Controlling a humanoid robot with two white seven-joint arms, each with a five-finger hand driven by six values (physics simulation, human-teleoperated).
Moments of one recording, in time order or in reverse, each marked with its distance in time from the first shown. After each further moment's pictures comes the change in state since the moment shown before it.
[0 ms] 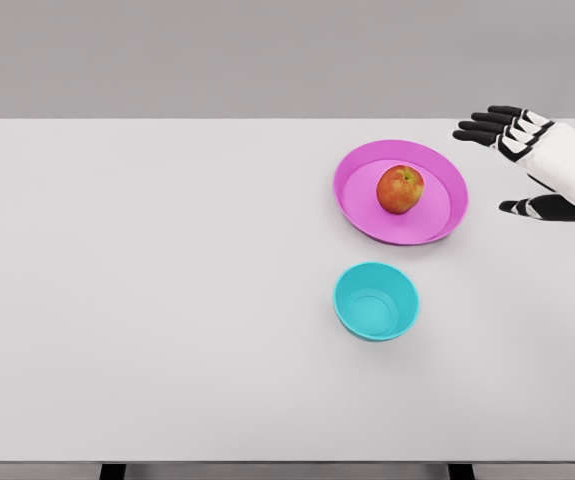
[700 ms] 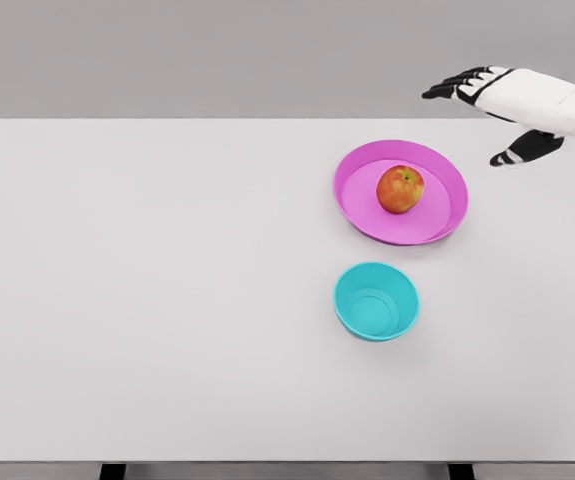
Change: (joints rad) left arm 0.000 0.000 0.000 0.000 0.000 0.000 0.000; right arm -0.405 0.220 0.064 0.169 -0.008 0.168 0.611
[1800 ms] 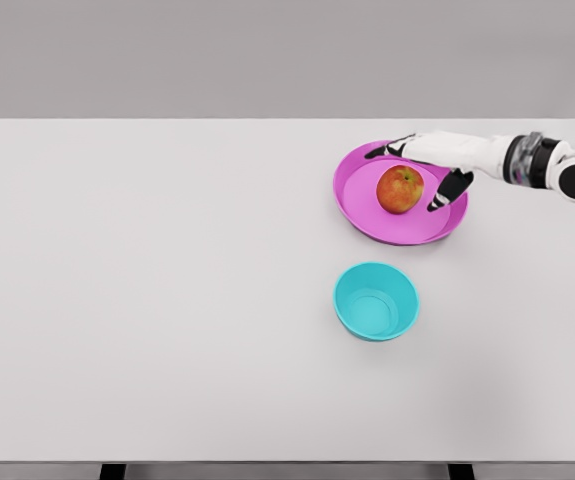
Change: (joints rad) left arm 0.000 0.000 0.000 0.000 0.000 0.000 0.000; right arm -0.163 0.210 0.316 0.389 0.010 0.004 0.017
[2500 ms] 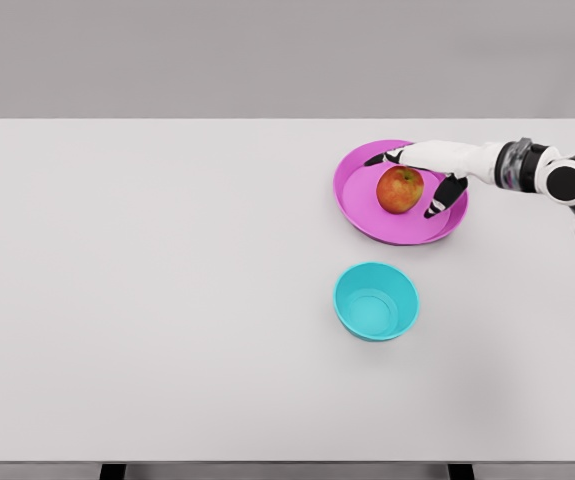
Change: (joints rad) left arm 0.000 0.000 0.000 0.000 0.000 0.000 0.000; right arm -0.020 0.043 0.028 0.099 0.000 0.002 0.000
